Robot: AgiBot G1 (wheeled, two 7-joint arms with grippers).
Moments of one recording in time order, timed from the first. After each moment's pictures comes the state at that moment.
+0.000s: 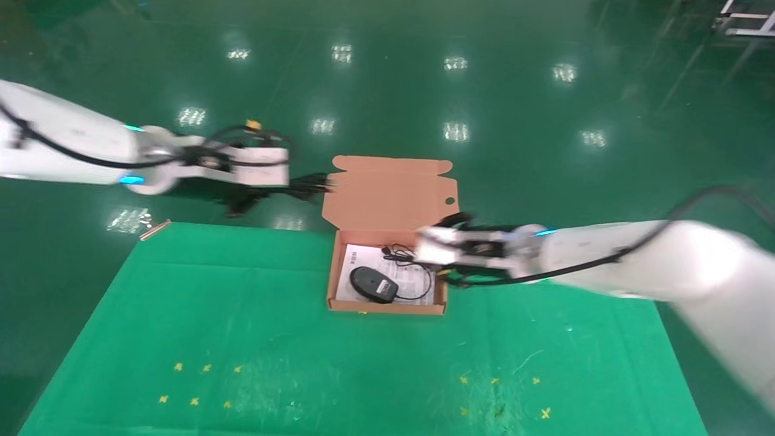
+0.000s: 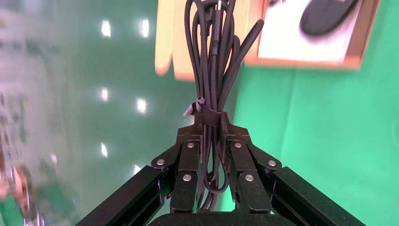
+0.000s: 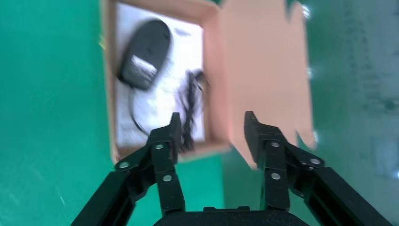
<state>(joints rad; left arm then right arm) -1.79 1.11 0.94 -0.90 2.01 1.02 -0.23 1.60 -1.12 -1.12 0.78 -1.58 -0.66 -0.02</state>
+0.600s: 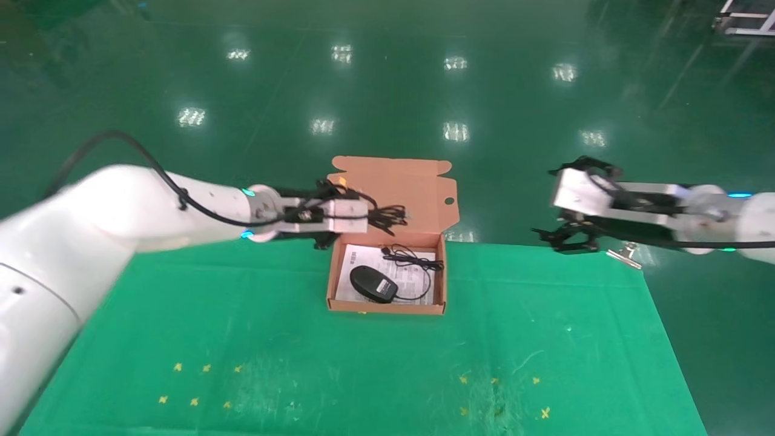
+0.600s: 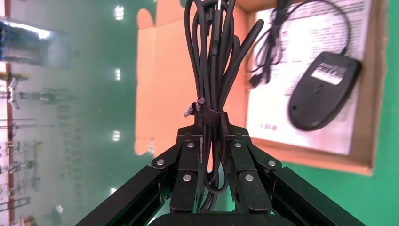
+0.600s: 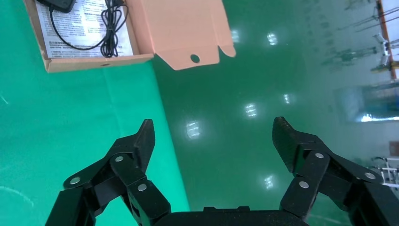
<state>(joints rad) -1.66 1.34 0.89 -0.50 1.76 0.74 0.28 1.64 -0.76 -1.05 1.02 -1.52 -0.72 0.06</state>
